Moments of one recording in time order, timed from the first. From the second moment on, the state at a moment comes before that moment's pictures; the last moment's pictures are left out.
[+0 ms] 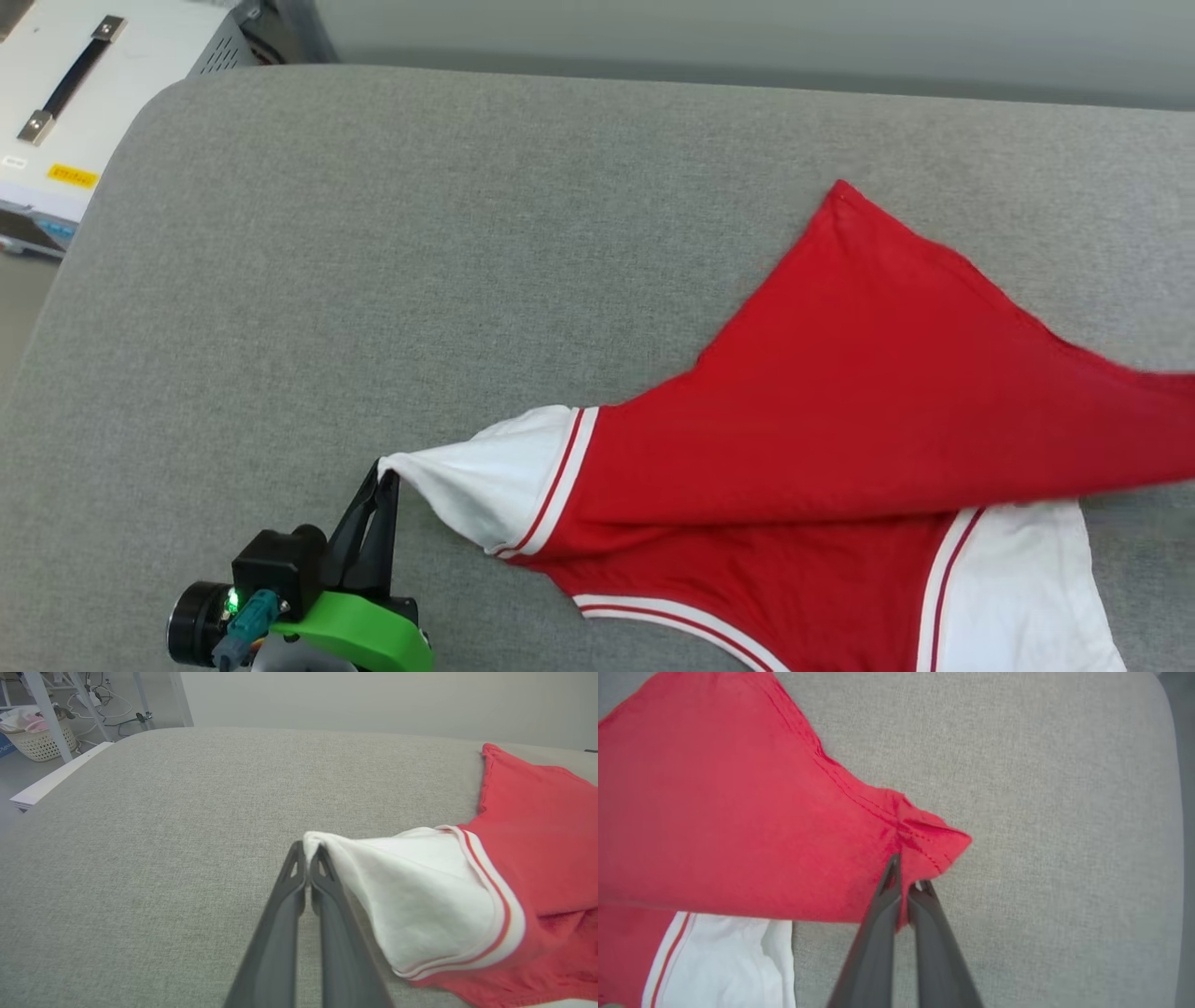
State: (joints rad) left arm 0.00 0.34 -0.34 0.05 -0.42 0.09 -0.24; right arm -0.16 -0.93 0.15 0.15 0.92 0.13 0.49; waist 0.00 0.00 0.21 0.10
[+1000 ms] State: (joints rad) left arm 0.00 0.34 -0.38 0.04 -0.43 0.10 -0.21; right arm 0.02 -0.71 -0.08 -0.10 0.81 0.13 0.54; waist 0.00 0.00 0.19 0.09
